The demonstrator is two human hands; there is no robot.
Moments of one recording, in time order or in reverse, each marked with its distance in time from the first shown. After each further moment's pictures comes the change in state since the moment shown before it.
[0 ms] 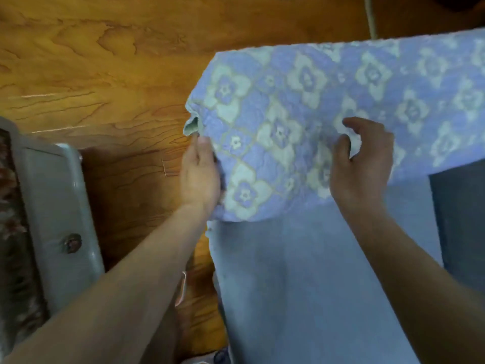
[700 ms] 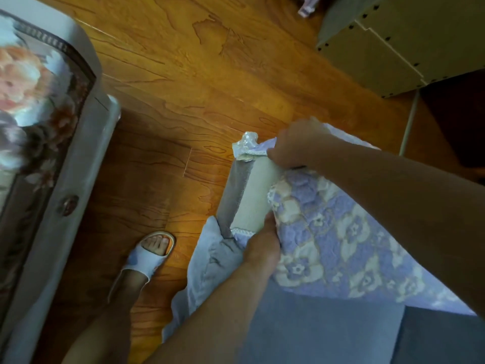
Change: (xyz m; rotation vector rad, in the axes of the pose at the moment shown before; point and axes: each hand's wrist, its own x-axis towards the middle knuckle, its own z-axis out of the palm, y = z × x) left_hand -0.015 -0.001 0.014 -0.584 -0.185 -0.765; right_hand 0.100 -0.198 0.223 -0.992 -0.973 -0.890
